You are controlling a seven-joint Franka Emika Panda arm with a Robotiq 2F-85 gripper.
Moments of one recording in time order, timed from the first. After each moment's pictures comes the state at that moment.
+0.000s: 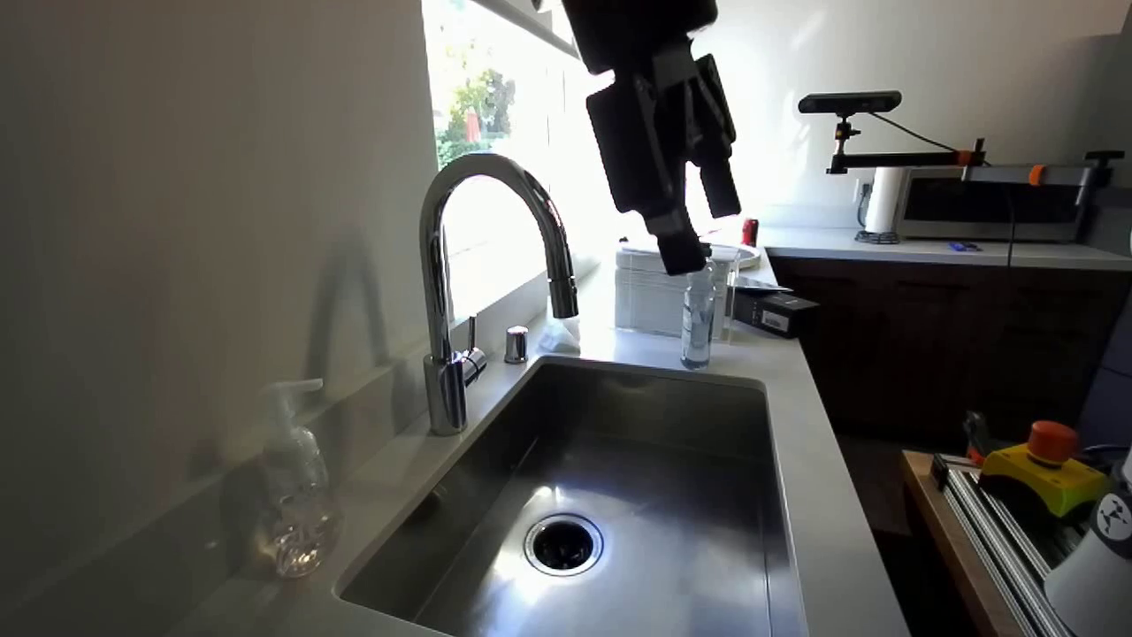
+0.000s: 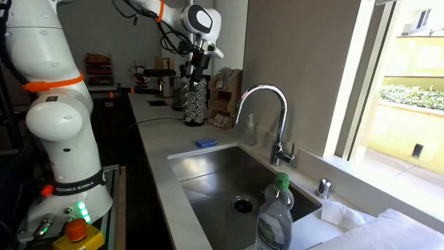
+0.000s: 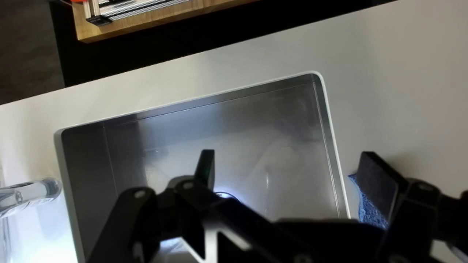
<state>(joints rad) 0.05 -0.16 0.30 -1.99 -0.01 1.49 0.53</state>
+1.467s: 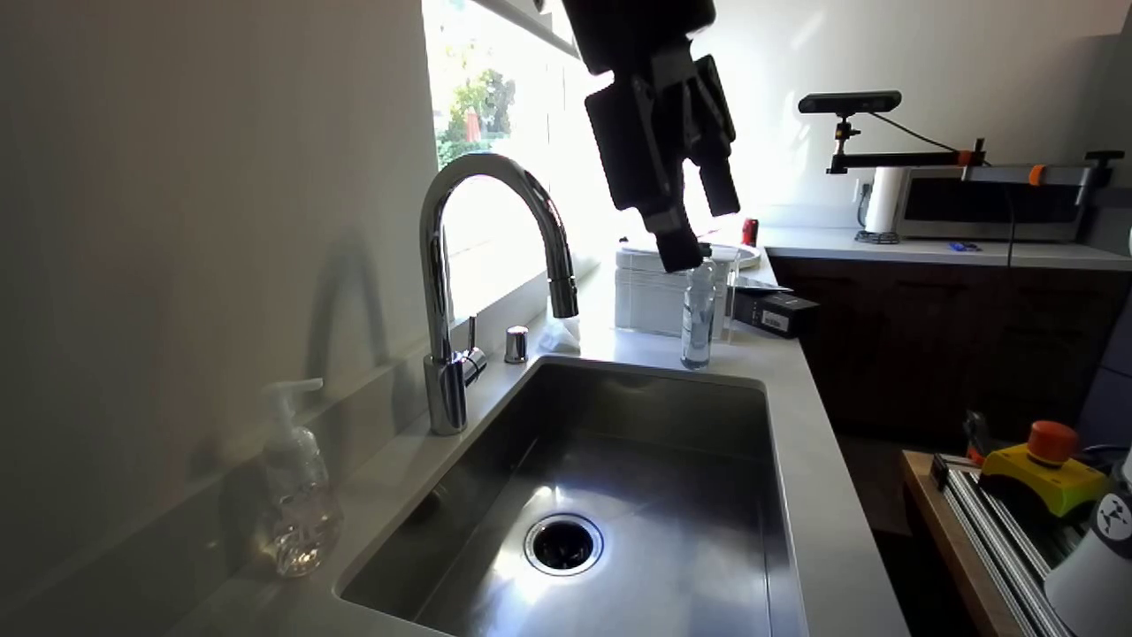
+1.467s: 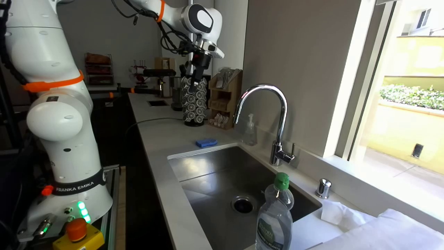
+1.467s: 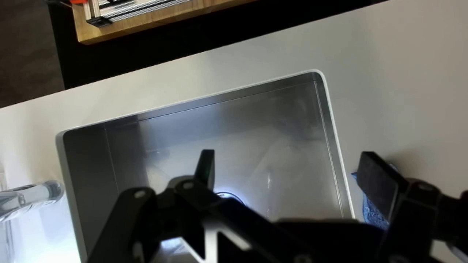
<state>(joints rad) 0.06 -0.16 0.27 -1.99 -0.01 1.49 0.53</state>
